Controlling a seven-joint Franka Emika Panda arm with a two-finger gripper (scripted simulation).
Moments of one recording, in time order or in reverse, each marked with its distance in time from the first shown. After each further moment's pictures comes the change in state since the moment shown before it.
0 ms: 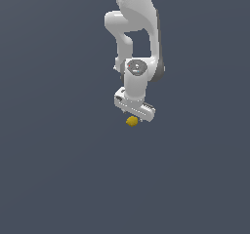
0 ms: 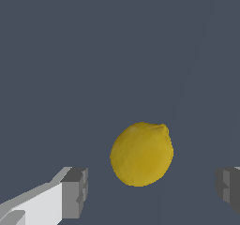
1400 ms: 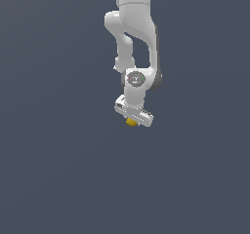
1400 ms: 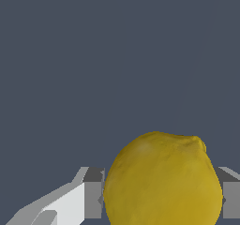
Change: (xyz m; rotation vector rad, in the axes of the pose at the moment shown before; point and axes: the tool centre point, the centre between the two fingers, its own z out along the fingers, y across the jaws) arm -0.001 0.000 0.050 0.001 0.001 0.004
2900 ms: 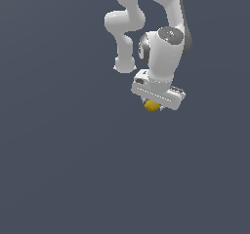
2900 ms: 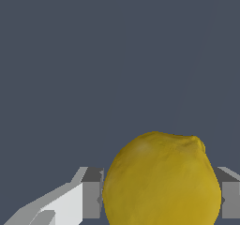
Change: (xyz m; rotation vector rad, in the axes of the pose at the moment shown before) arm -0.027 -0.077 -0.154 -0.001 0.001 0.000
